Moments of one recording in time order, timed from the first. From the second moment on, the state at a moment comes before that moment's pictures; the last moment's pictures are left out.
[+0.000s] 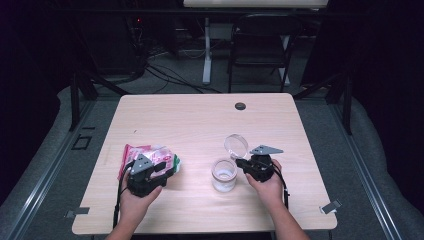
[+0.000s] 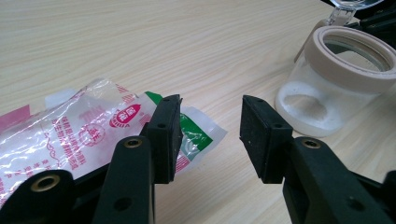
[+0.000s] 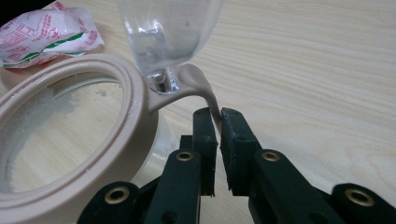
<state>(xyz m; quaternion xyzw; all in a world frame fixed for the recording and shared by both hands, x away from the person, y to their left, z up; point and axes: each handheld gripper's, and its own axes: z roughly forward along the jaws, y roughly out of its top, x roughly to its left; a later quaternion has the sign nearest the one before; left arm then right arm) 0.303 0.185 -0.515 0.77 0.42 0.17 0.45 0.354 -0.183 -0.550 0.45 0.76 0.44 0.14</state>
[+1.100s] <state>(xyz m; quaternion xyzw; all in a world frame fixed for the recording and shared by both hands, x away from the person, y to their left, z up) 0.321 0.184 -0.521 0.78 0.41 0.19 0.43 0.319 -0.195 -0.527 0.44 0.77 0.42 0.20</state>
